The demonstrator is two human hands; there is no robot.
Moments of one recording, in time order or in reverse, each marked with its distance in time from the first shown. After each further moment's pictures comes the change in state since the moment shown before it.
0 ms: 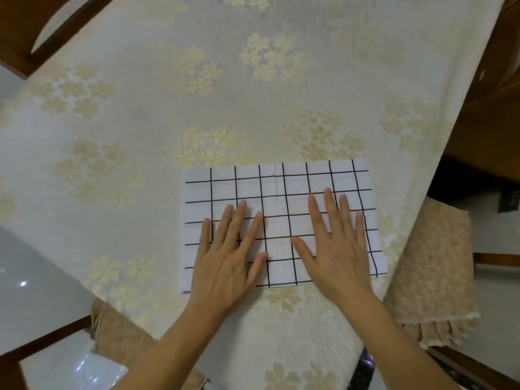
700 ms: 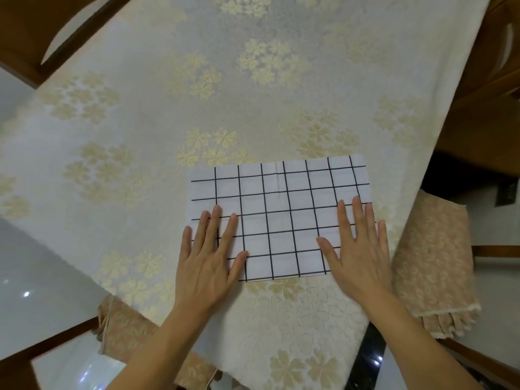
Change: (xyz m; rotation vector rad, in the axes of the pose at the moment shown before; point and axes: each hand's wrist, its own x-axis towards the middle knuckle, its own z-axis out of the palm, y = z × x) left_hand -0.027 -0.027 0.004 -0.039 0.006 -0.100; right_hand -0.027 0.037 0.012 0.035 0.023 0.122
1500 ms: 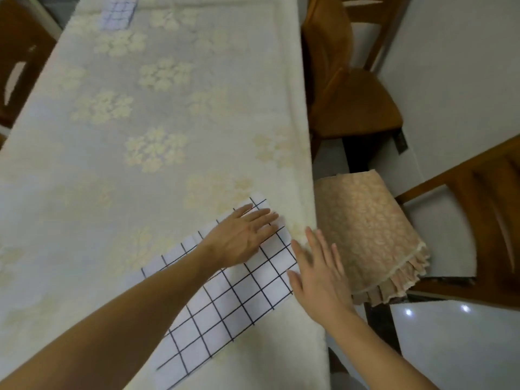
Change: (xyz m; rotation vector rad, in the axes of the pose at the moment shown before) left_hand 0.206 0.155 -0.053 0.317 -0.082 1.251; right_hand -0.029 0.020 -0.036 0.052 0.032 0.311
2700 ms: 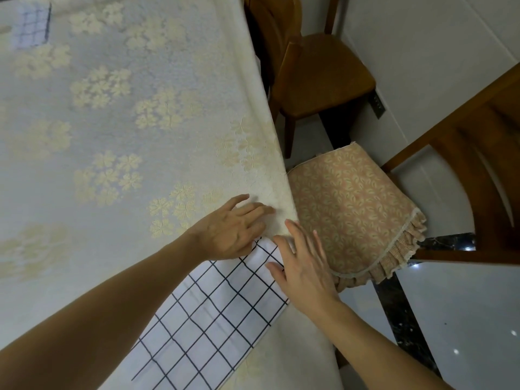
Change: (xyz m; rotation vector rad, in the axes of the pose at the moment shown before) left_hand 0.063 -0.035 -0.002 0.031 0.031 0.354; right_hand 0.034 0.000 0.016 0.235 0.151 0.088
